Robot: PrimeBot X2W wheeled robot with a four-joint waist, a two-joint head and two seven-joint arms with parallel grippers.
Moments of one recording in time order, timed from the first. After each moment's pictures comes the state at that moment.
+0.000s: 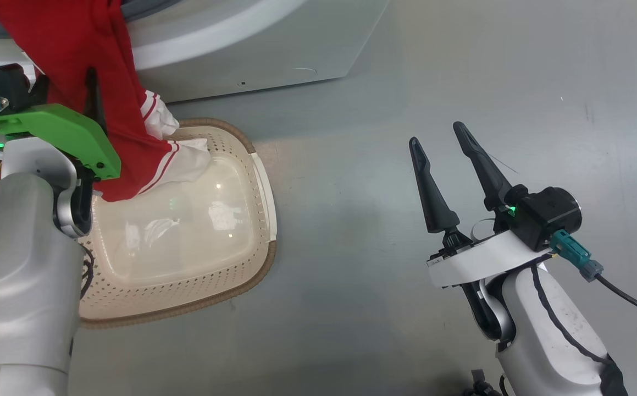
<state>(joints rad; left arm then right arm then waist) -0.78 0.13 -0.12 0.69 -0.41 0.04 0.04 -0.31 -0.05 0.34 0.13 0.31 0.05 -0.26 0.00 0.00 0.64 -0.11</state>
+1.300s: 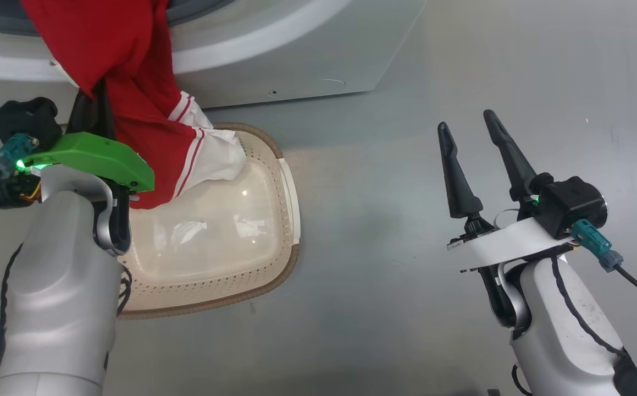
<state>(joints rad) -0.76 0.06 -0.12 0.76 -0.45 -0.02 -0.25 -0.32 -0.05 0.28 0.15 0.28 0.03 -0.26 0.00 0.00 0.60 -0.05</state>
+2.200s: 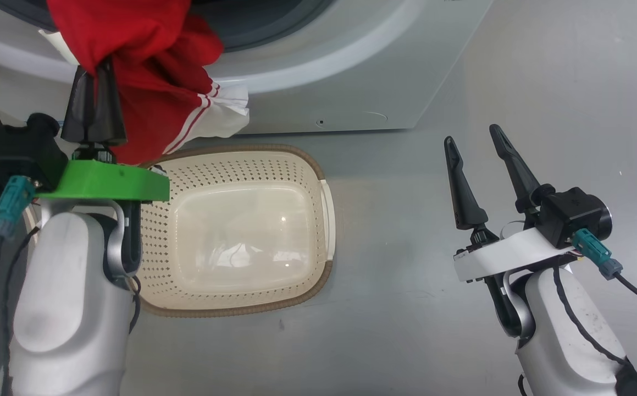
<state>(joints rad) -0.56 0.03 -0.11 0.23 -0.33 -0.02 -0.26 -0.29 -0.05 0.24 0.17 0.25 0.04 -0.26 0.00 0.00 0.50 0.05</state>
